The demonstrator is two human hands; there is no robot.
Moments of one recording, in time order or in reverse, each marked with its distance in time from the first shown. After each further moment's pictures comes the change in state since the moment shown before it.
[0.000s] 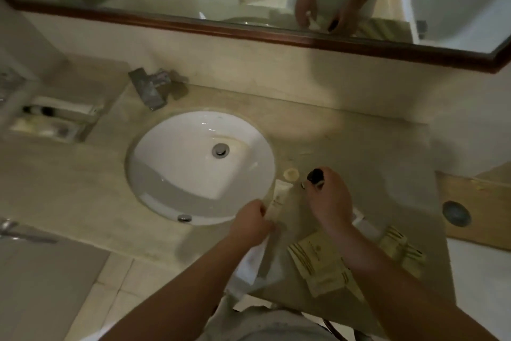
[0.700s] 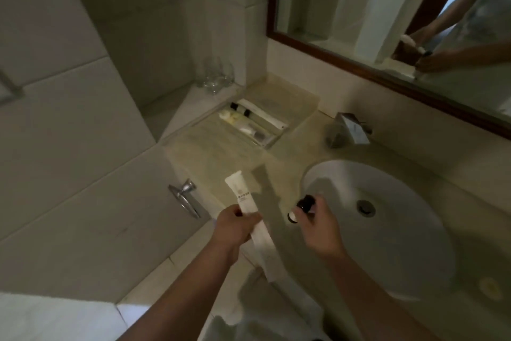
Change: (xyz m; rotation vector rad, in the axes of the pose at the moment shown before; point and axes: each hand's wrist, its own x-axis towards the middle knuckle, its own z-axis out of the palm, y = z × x) left_hand -0.101 -0.303 -0.266 -1.234 0.484 -0.297; right_hand -0.160 -0.319 0.217 0.240 -0.516 -0.412
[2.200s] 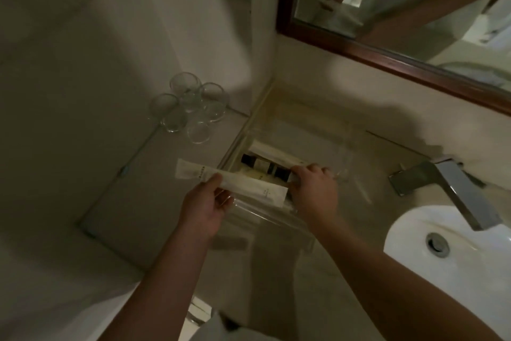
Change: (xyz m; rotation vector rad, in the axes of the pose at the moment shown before) left_hand 0.361 0.231 -0.081 -0.317 -0.001 -0.286; right_hand 0.356 -0.097 0.149 -0.717 0.190 0.108
